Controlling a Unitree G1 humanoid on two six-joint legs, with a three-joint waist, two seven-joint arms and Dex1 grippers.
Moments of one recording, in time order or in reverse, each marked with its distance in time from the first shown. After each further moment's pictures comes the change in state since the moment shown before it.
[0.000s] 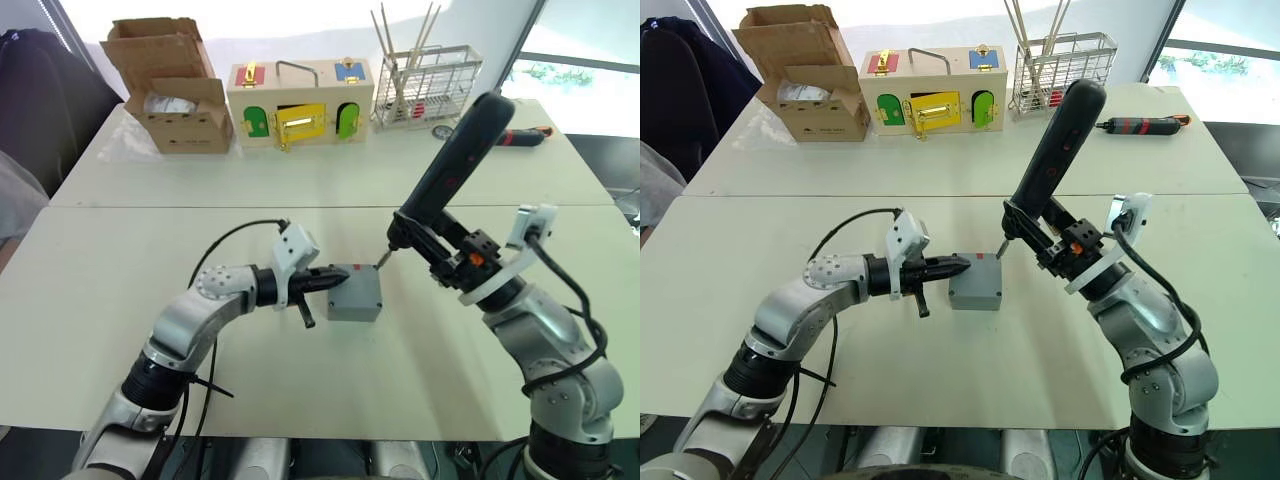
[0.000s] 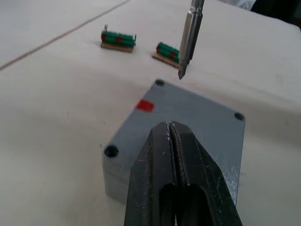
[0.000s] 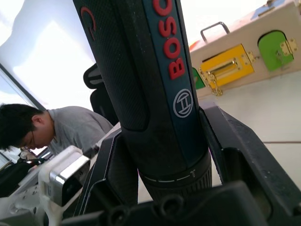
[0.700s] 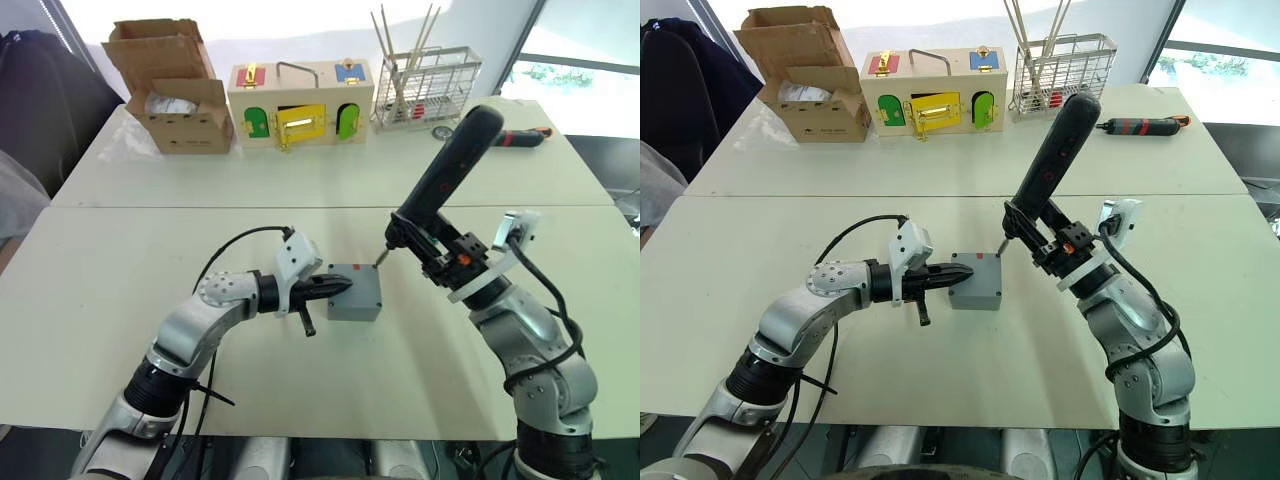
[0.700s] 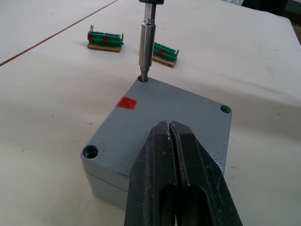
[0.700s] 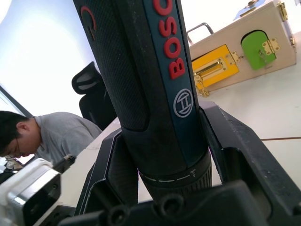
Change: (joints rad) left arm 0.010 0.006 -0.025 -0.004 0.043 -0.045 -0.037; right arm -0.005 0.001 0.070 0.100 -0.068 -0.133 -0.016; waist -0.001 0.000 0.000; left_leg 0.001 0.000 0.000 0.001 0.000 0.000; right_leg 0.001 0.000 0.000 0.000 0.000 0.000
